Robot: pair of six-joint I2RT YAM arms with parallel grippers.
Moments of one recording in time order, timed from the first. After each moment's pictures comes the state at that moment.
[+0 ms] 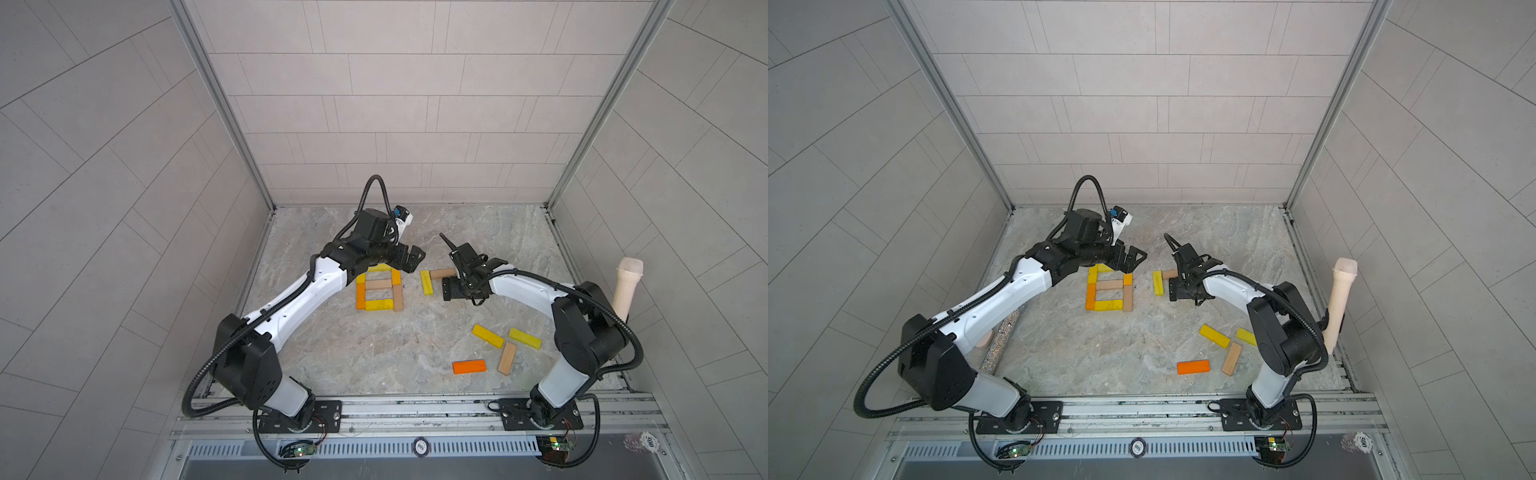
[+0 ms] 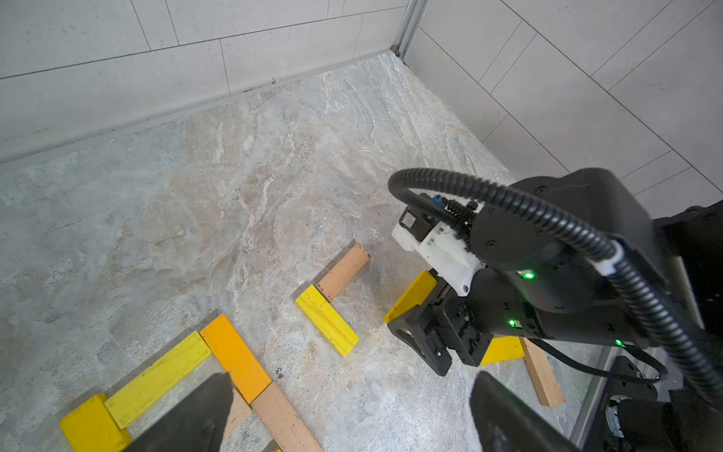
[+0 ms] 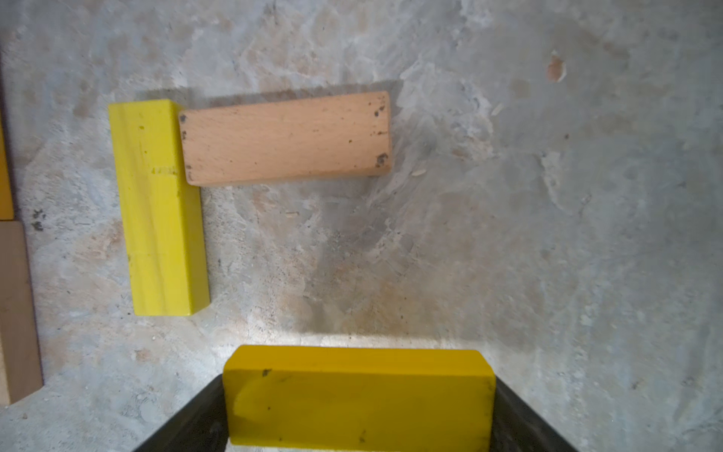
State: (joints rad) left arm -0.56 1.51 1.32 -0.44 0.29 -0.12; right arm 0.46 1.71 1.08 -0.57 0.09 0.43
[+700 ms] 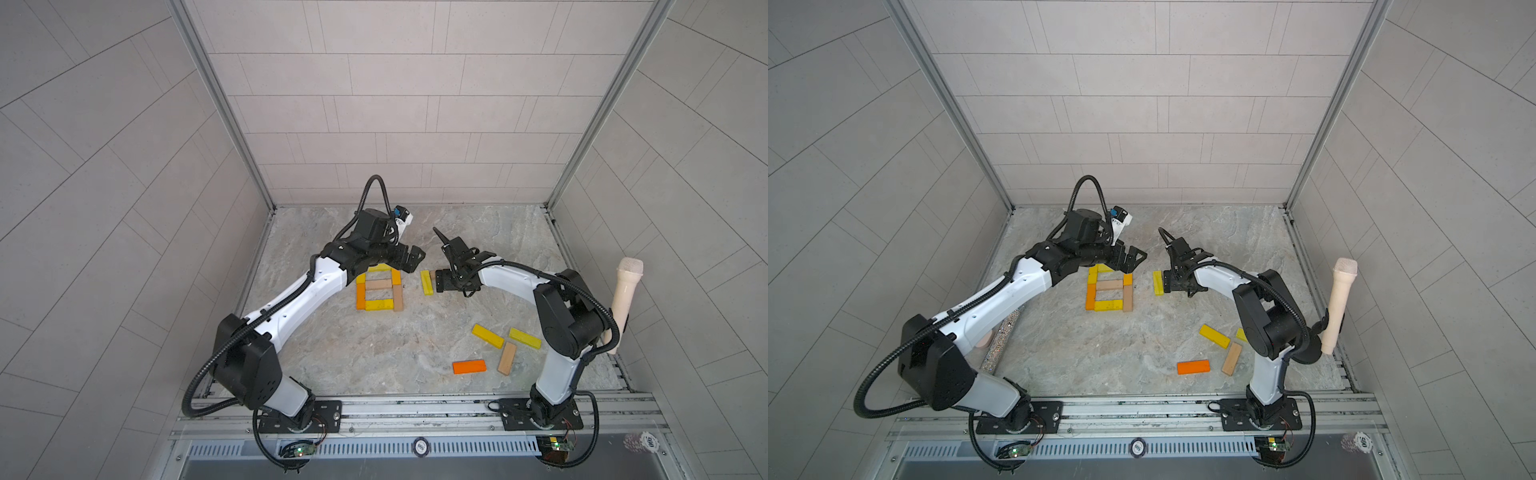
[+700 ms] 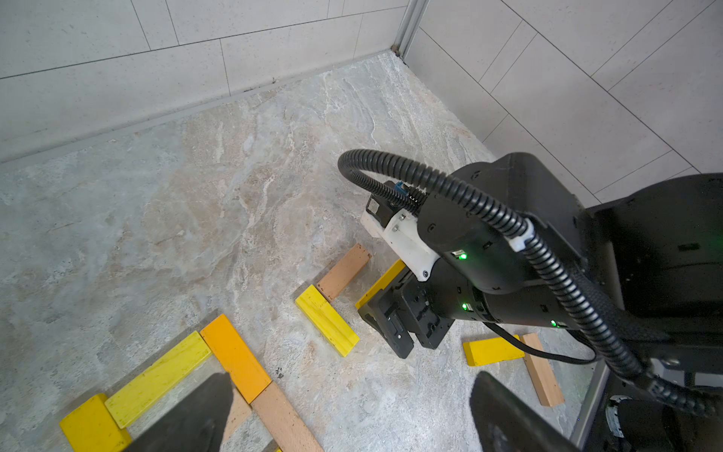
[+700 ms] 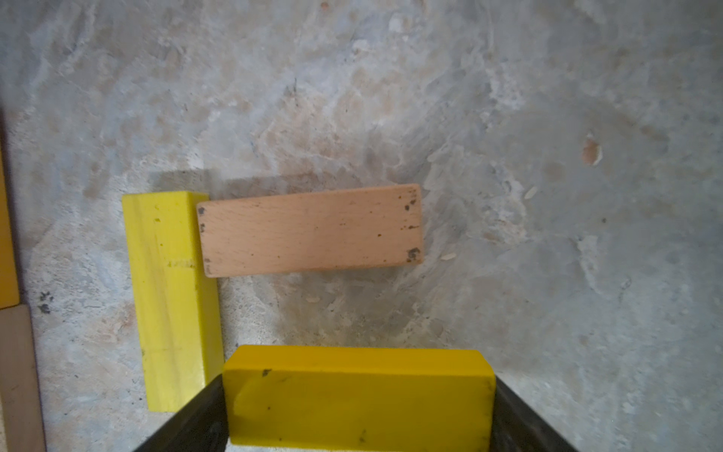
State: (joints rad) left arm -0.56 1.51 1.32 -0.44 0.29 -0.12; right arm 0.46 1.82 1.19 -0.54 0.10 0.45
